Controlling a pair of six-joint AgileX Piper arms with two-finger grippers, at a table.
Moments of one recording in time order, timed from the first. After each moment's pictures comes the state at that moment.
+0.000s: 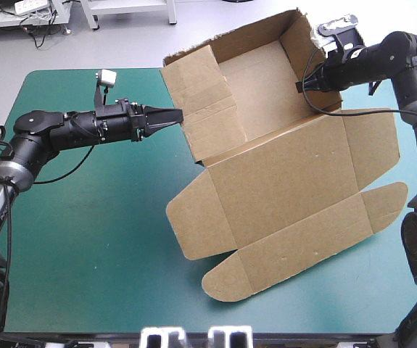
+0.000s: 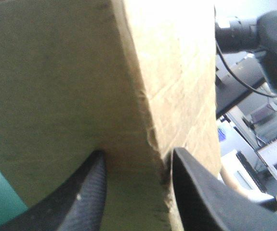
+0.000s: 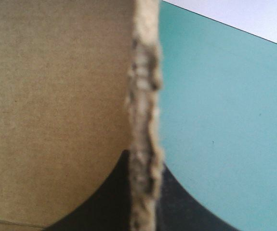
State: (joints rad) left arm -0.04 1.52 -1.24 -1.52 1.16 0.92; right arm 0.05 1.79 -1.98 0.40 1.08 -0.47
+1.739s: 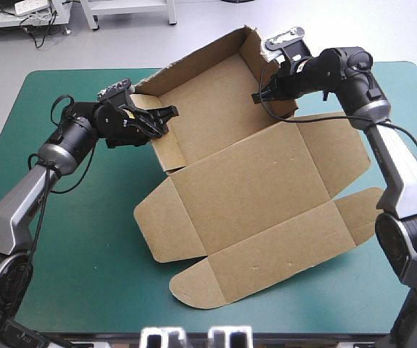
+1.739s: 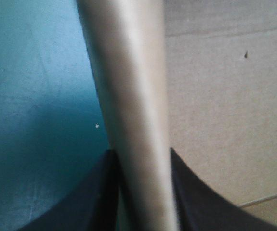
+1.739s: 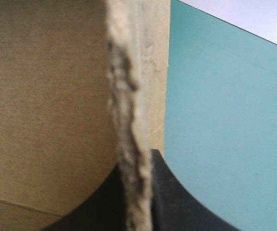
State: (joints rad) left arm -0.31 1.65 -1.44 -0.24 0.73 -0.46; right arm 0.28 1.85 -1.98 0.23 0.96 -0.32
